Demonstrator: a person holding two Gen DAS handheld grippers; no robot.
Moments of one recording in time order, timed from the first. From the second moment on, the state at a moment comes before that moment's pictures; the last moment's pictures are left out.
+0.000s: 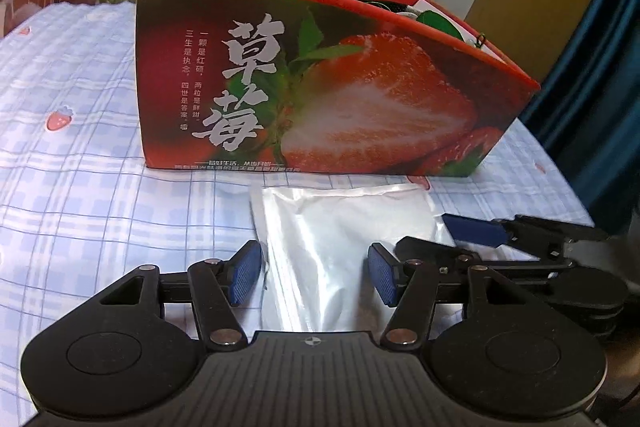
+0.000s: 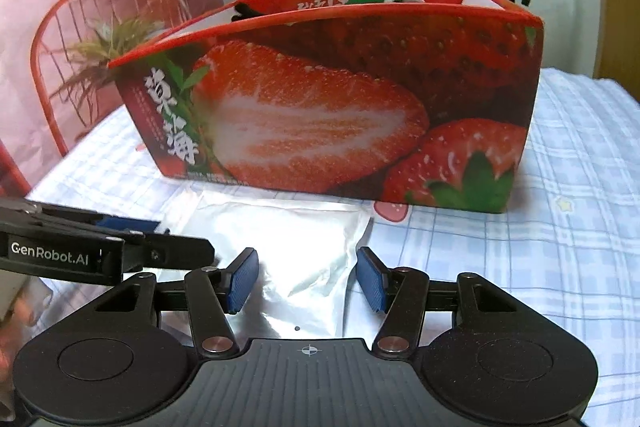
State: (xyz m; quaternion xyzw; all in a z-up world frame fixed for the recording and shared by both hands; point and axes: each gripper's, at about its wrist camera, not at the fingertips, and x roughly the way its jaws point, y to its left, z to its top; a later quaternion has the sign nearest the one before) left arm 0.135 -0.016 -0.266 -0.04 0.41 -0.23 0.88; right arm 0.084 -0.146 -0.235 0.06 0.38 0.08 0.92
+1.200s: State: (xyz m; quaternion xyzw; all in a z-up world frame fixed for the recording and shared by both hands) left arm 0.126 -0.009 -0.270 -0.10 0.42 -0.26 0.86; right arm 0.068 -0.157 -0.239 0.15 0.36 0.10 0.91
